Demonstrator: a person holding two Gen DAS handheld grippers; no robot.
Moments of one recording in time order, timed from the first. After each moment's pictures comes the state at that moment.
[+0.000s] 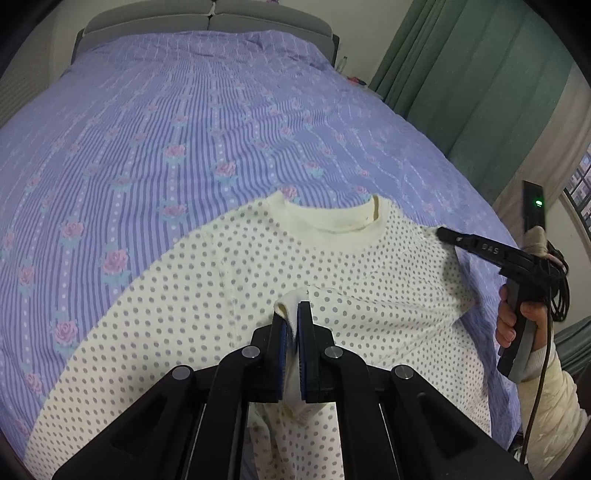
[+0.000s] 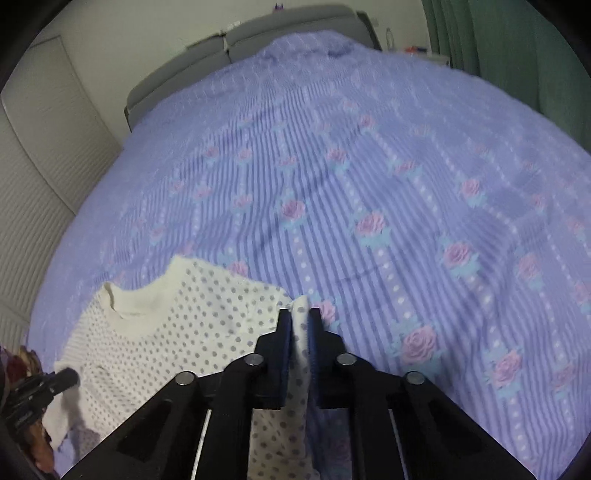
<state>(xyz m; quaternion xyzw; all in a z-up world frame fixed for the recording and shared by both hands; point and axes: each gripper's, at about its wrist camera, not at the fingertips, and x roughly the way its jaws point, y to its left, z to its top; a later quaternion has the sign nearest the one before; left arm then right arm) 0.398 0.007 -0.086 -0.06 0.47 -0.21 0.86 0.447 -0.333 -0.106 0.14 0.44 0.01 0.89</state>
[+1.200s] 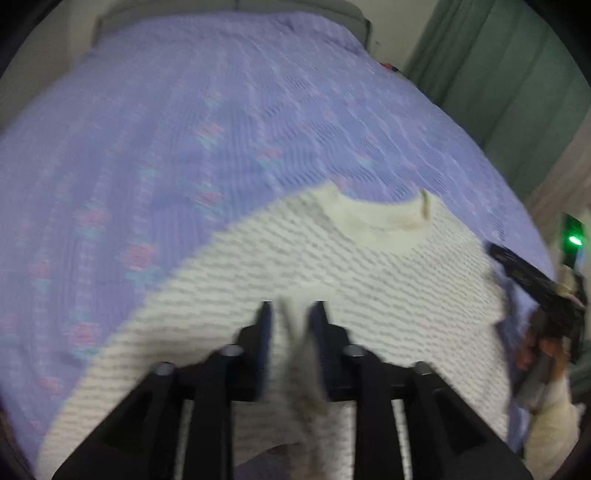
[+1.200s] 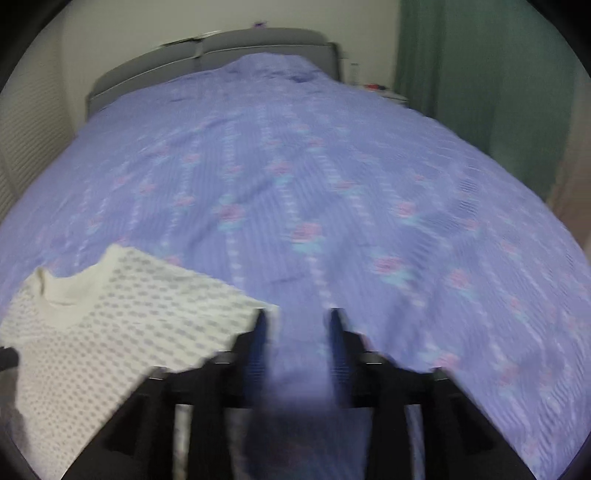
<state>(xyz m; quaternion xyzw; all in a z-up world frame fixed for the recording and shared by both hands) 0.410 0.017 -0.094 -0.04 0.50 -0.13 0.86 0.424 -0.330 -0.110 0.04 0.41 -0.12 0.90</state>
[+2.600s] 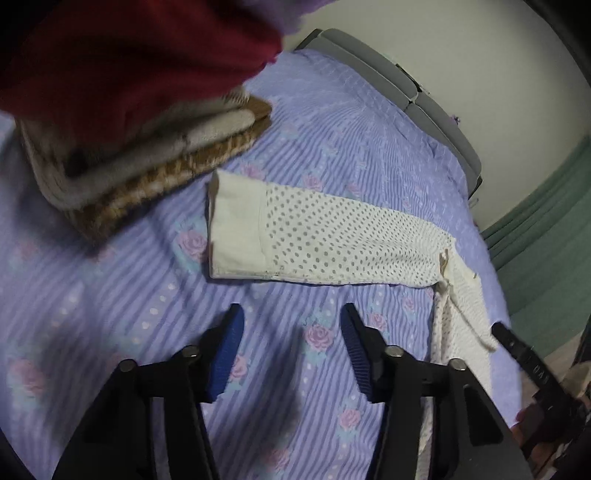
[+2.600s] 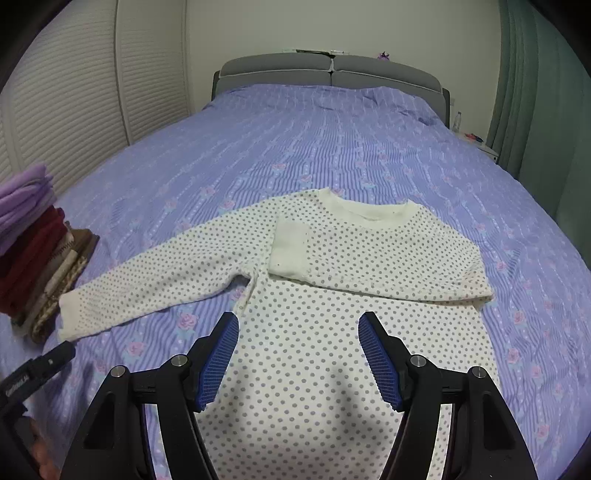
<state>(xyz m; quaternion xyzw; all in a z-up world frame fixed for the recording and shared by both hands) 0.148 0.209 -0.142 -0.35 0.38 0.06 0.86 0.255 -0.080 -0.058 -0.04 0.39 0.07 0.92</state>
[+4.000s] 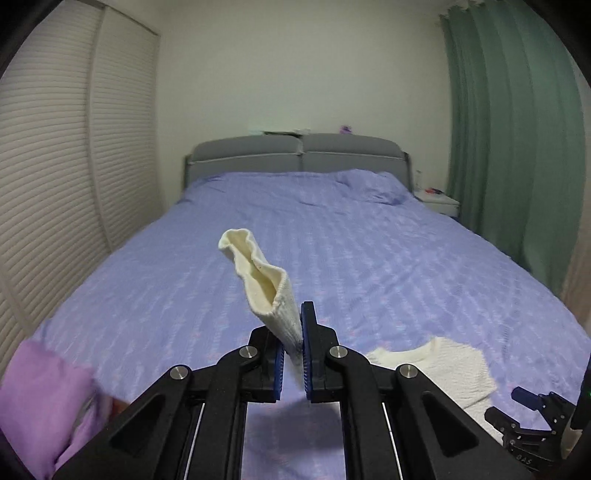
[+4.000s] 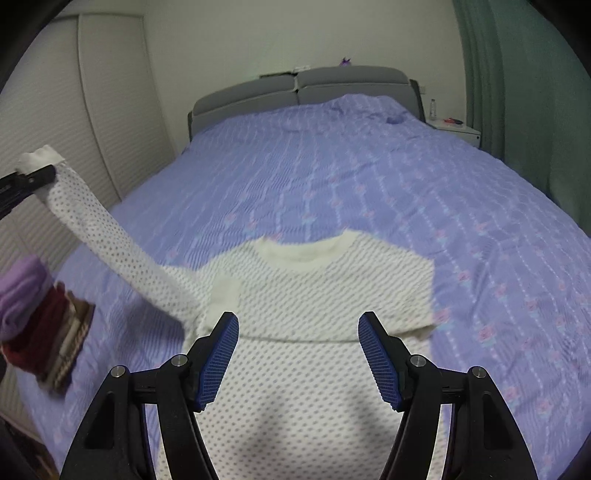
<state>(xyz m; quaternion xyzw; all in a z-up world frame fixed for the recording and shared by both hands) 0.308 0.062 0.096 0.01 0.24 -0.01 0.97 0.276 -0.187 -0.016 0.06 0.35 0.06 0.93</state>
